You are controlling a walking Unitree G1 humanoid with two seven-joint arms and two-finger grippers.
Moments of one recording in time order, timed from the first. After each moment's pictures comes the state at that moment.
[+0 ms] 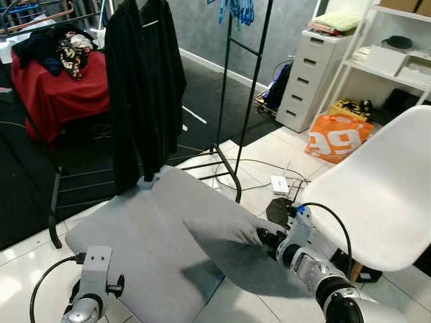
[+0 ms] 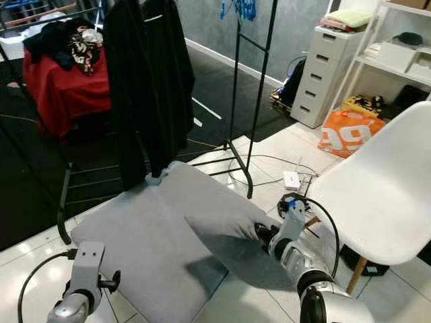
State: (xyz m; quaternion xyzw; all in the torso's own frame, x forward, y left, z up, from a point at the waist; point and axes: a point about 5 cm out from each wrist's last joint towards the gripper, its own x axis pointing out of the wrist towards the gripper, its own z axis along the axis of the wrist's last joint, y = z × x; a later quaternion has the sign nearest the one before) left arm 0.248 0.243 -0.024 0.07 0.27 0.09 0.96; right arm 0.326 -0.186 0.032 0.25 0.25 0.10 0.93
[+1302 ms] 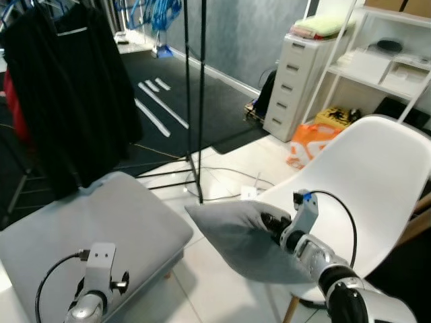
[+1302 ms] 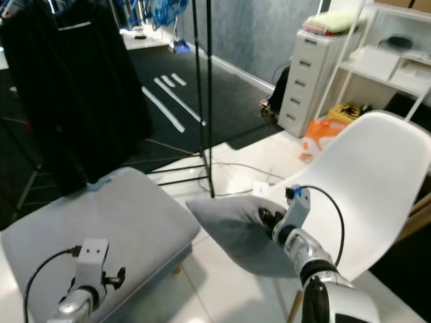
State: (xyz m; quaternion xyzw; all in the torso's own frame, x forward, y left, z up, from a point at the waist) left arm 0.250 0.242 -0.024 0.06 0.27 0.08 0.96; right arm 0.349 -0.180 0.062 0.25 0.20 0.11 0.94
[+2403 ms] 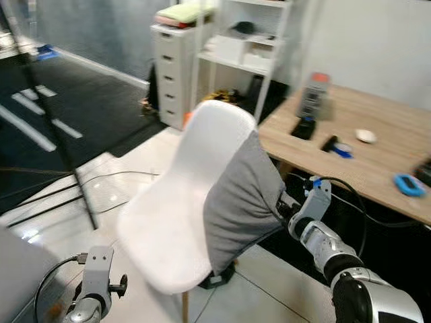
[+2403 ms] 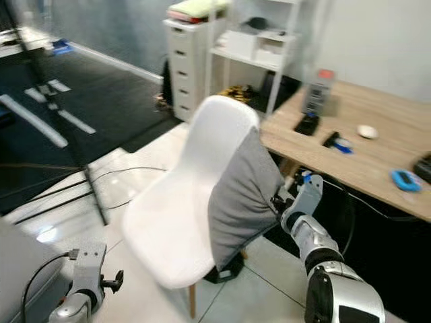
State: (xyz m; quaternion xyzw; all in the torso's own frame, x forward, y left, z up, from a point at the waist) left arm 0.250 0.239 -0.024 0.05 0.27 0.08 0.96; right arm 0.357 -0.213 0.078 0.20 0.18 0.02 0.96
